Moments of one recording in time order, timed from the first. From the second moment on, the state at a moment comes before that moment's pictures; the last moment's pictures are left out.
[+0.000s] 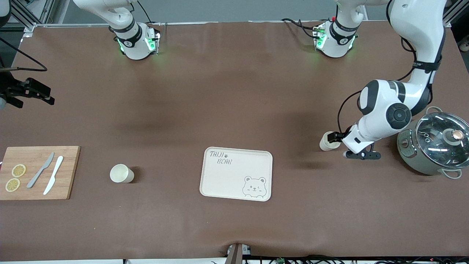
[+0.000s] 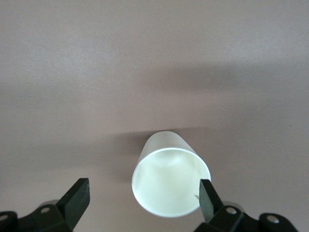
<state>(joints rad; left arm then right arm) -0.04 0.34 -0.11 -1.97 -0.03 2.21 -0.08 0.15 -0.05 -0.25 -1.68 0.02 1.66 -0.18</state>
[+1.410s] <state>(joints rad) -0.04 0.26 -0.11 -1.50 0.00 1.73 -0.15 0.12 -0.05 -0.27 -1.60 0.02 1.66 -0.18</state>
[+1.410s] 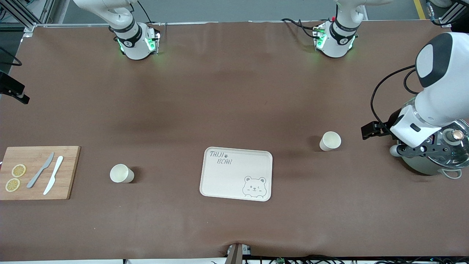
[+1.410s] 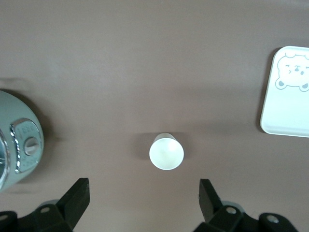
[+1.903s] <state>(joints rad) -0.04 0.18 -0.09 -1.47 0.00 1.68 -0.07 0.11 -0.05 -0.27 -1.60 0.02 1.66 -0.15</state>
